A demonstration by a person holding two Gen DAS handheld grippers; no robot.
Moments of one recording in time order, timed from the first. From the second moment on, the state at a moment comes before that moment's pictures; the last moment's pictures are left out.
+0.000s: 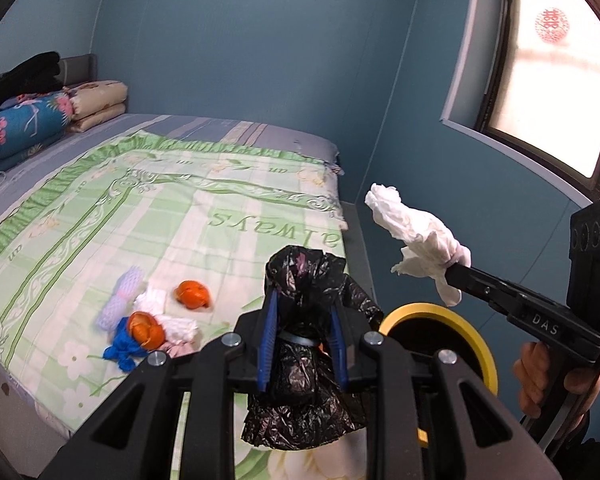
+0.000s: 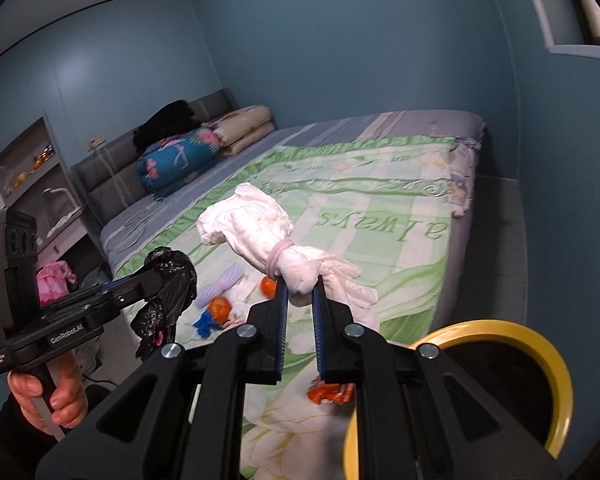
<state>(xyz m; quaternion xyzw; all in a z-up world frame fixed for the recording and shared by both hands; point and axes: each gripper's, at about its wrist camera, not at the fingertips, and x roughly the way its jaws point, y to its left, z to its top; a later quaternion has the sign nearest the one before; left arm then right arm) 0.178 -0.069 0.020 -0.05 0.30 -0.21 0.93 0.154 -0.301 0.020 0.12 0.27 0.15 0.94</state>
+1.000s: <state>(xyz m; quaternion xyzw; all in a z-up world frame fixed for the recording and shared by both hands) 0.212 -0.231 -0.036 0.01 0.36 -0.33 0.87 0.152 -0.415 -0.026 0.19 0.32 -0.03 0.93</state>
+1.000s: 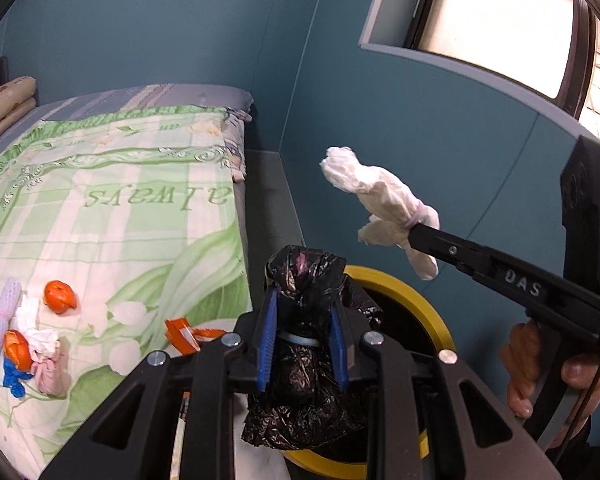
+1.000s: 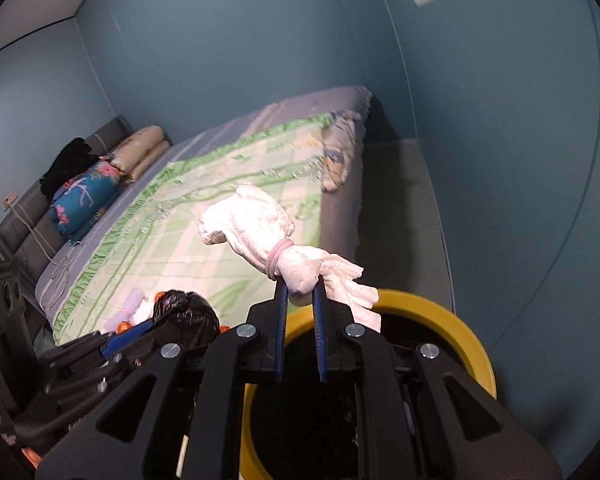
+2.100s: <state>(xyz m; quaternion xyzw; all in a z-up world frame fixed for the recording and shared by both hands) 0.203 -0.204 -0.042 0.01 0.35 -0.34 0.87 0.138 -0.434 -0.040 0.22 0.33 -0.06 0.92</state>
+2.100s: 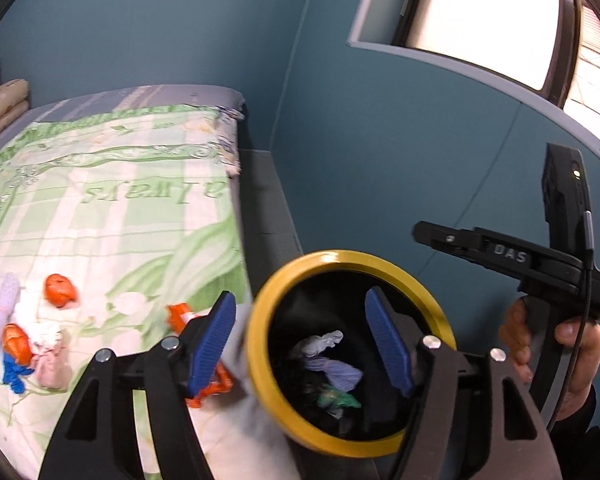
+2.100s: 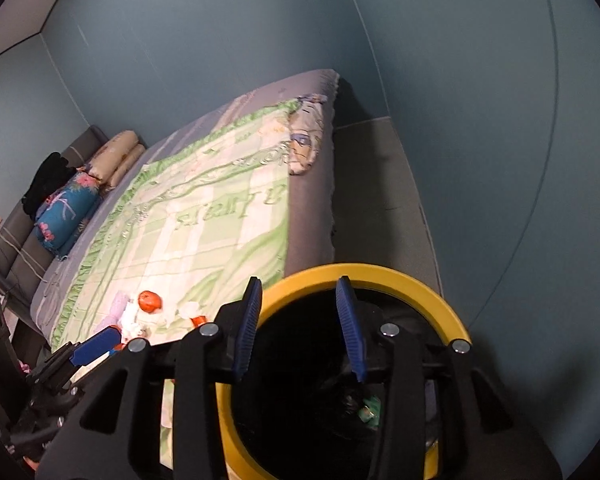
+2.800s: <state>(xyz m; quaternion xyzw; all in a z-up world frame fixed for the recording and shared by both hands) 0.202 -0.063 0.014 -0.04 0.29 -0.19 0.94 0.170 -0.325 0.024 0.14 0.27 0.06 0.95</state>
